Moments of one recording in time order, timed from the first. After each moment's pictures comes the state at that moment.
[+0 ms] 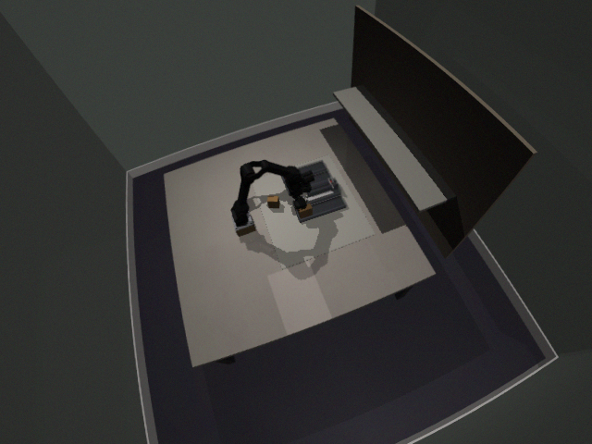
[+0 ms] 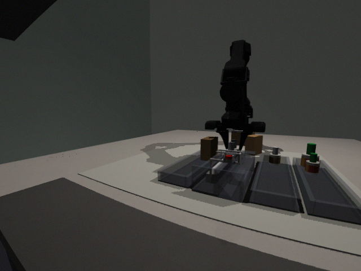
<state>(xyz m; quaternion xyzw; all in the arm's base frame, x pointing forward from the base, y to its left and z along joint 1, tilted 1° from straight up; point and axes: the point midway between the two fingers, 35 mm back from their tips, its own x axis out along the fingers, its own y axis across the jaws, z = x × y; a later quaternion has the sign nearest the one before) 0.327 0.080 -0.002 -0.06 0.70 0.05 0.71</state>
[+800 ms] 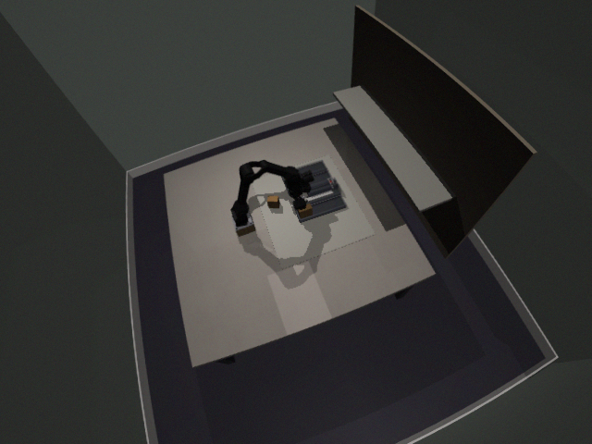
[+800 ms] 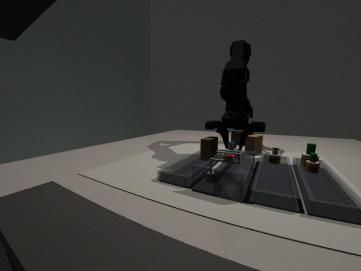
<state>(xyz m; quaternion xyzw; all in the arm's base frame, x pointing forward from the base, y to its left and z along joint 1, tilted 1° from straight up) 0.326 0.080 -0.002 -0.06 0.70 0.05 0.71</state>
